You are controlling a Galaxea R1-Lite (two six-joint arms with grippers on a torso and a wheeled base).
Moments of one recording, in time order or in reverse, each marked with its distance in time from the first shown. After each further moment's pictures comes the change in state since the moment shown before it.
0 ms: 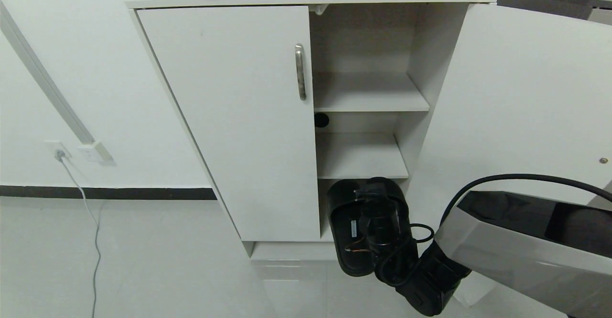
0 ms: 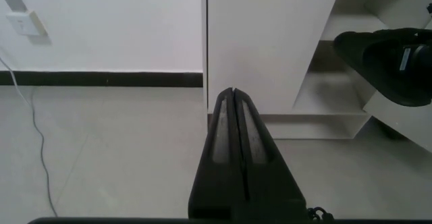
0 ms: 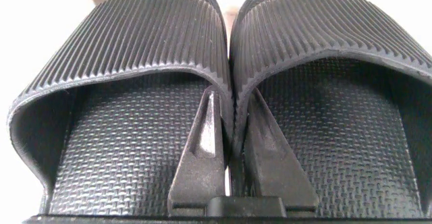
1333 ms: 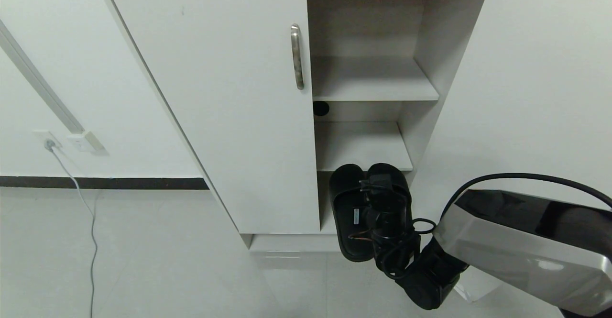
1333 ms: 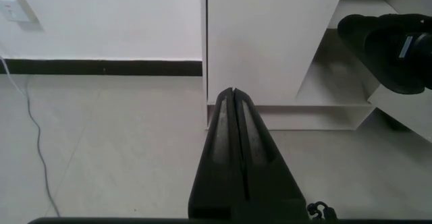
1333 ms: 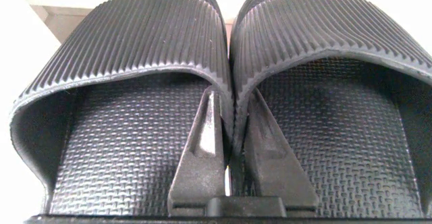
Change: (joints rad) left arm 0.000 0.000 0.000 0.000 0.000 0.000; right arm -0.033 0.024 -0.023 -0.158 -0.007 -0.061
